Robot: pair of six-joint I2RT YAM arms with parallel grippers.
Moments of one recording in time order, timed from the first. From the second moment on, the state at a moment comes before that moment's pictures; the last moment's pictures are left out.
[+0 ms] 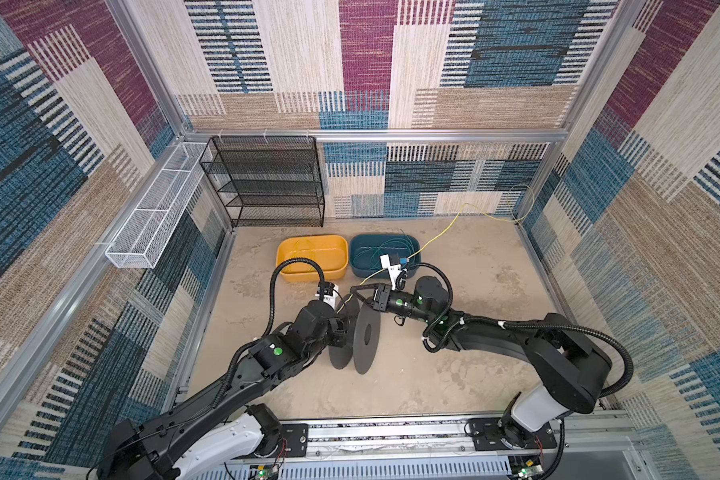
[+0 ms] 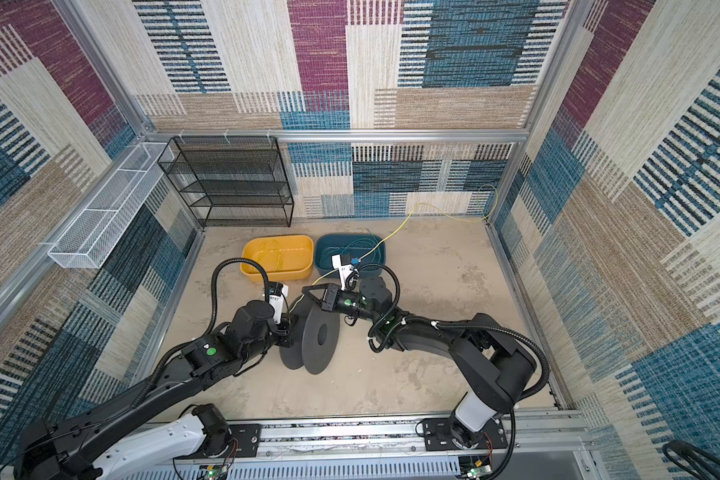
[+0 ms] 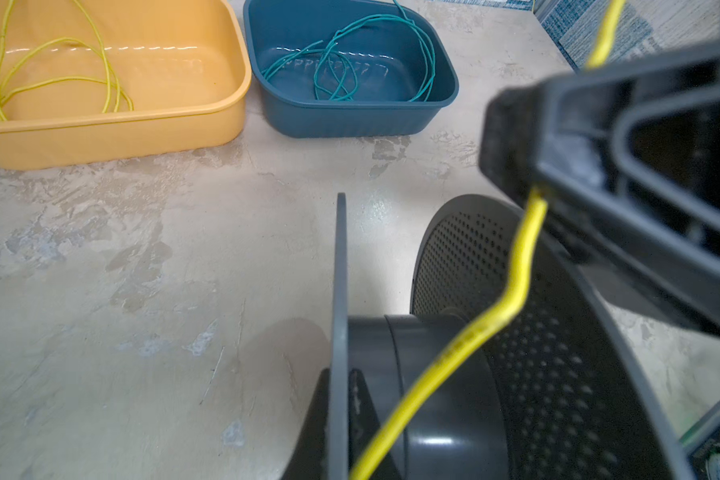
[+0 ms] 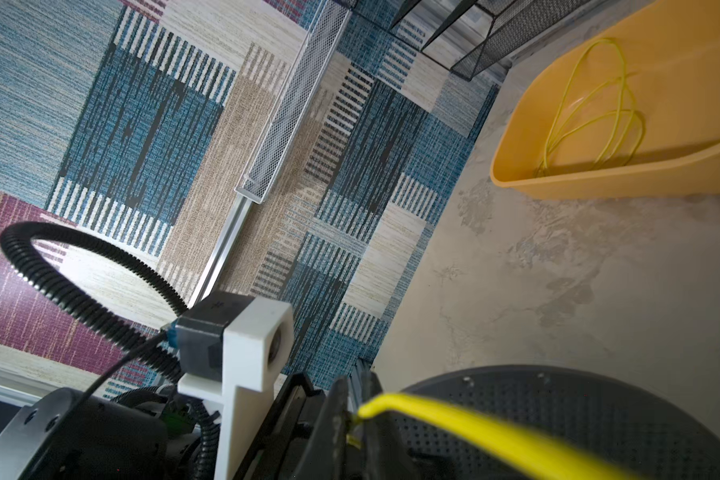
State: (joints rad) left arm -0.77 0.95 0.70 -0.39 -0.18 -0.45; right arm 0.78 1.60 0.80 0.80 -0.43 1.06
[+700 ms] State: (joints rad) left arm -0.73 0.98 0.94 -0.59 -0.16 -0.28; right arm 0.75 1.39 0.82 0.47 -0.28 0.89
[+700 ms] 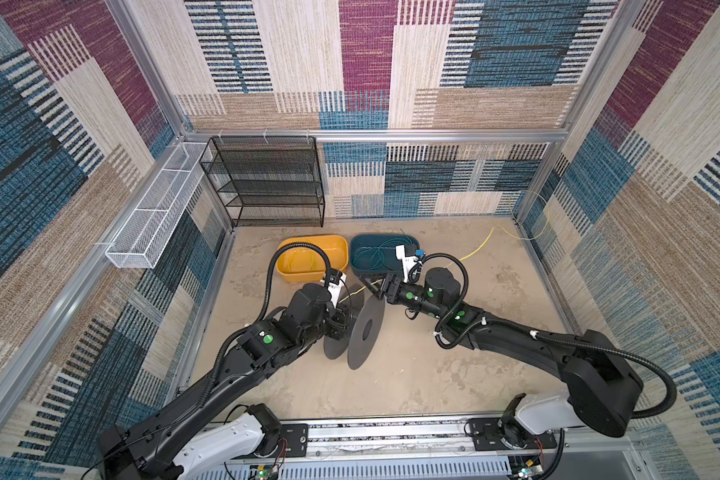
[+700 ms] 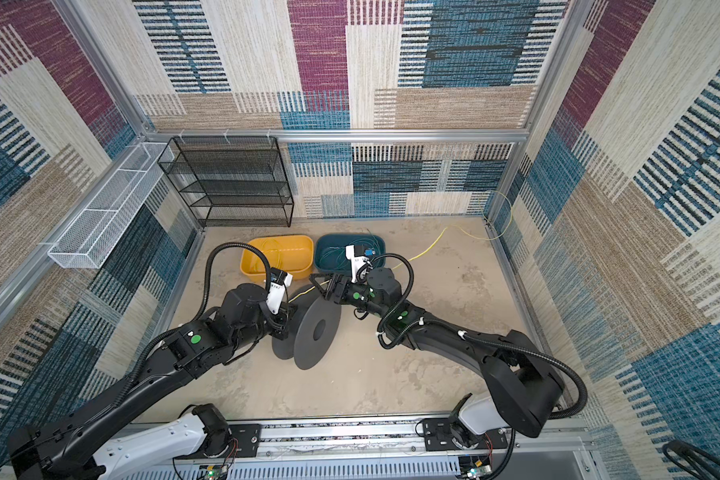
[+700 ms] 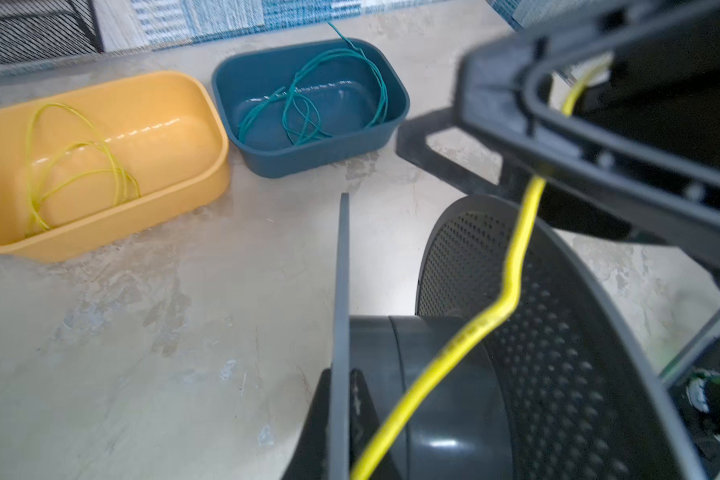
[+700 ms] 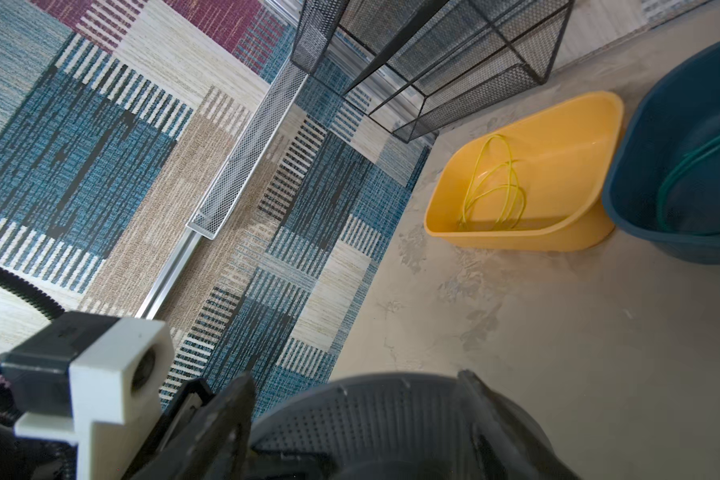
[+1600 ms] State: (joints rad) left arm -0.50 0.92 1.16 -0.84 -0.20 -0.21; right arm 0.69 1.12 1.19 -0.38 0.01 0.30
